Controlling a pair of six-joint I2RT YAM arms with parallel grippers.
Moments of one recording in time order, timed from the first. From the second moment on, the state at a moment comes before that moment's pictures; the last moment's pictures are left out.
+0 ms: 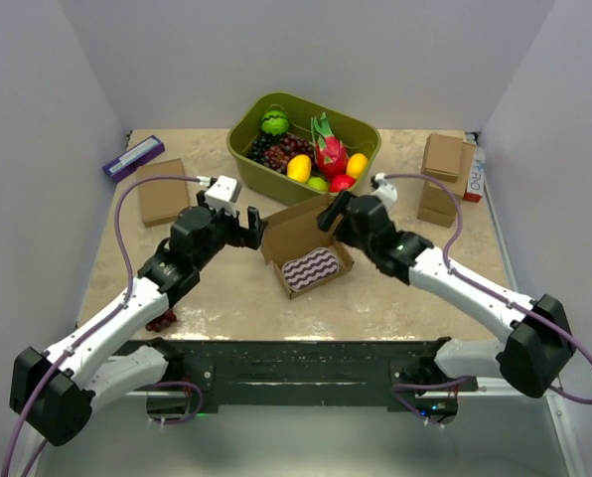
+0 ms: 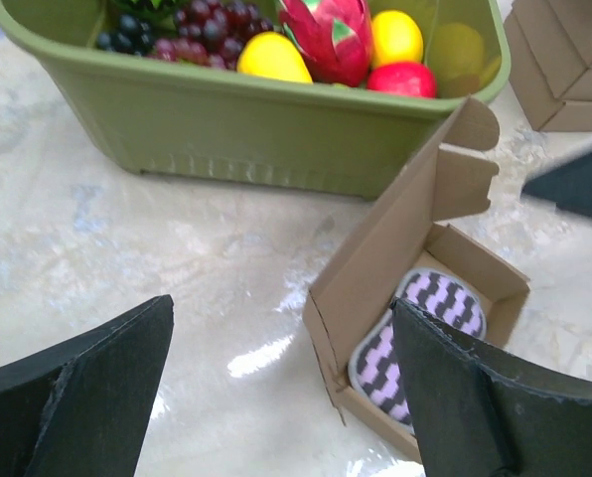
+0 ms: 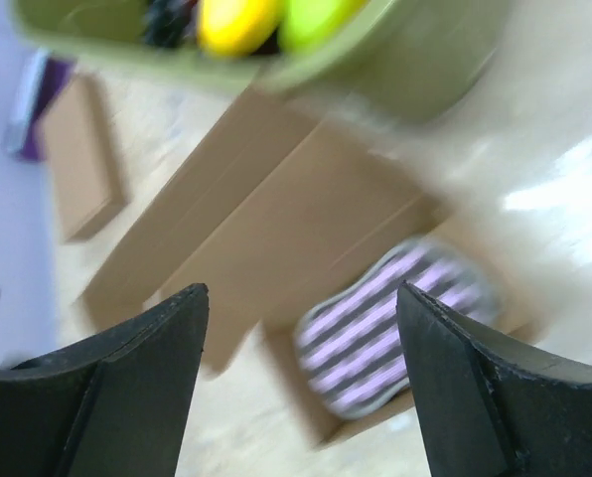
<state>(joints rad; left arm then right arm) -0.55 0.99 0.72 0.02 -0.09 -0.15 0.77 1.26 0.94 -0.24 0.40 1.00</state>
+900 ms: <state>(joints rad) -0.55 1.14 0.60 0.03 0.01 -0.37 0.55 1.47 0.99 -0.12 0.11 0.20</state>
